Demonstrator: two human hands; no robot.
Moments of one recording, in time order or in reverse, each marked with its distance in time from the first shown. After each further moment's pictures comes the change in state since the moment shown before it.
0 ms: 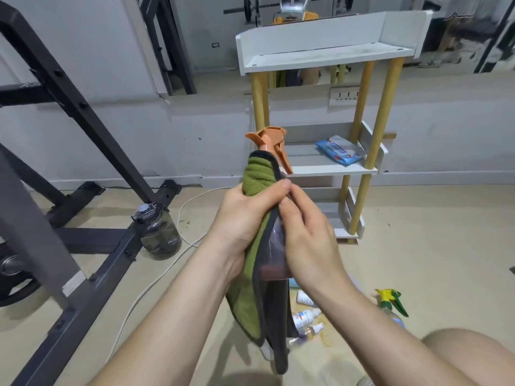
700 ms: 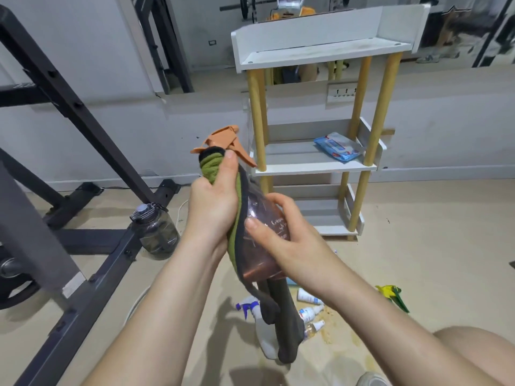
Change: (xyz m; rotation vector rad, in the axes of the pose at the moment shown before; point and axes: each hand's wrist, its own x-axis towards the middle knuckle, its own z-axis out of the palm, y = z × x) left_hand 0.021 0.009 -0.019 0.207 0.369 0.113; right_hand 0.000 0.005 -0.007 0.009 -0.314 0.098
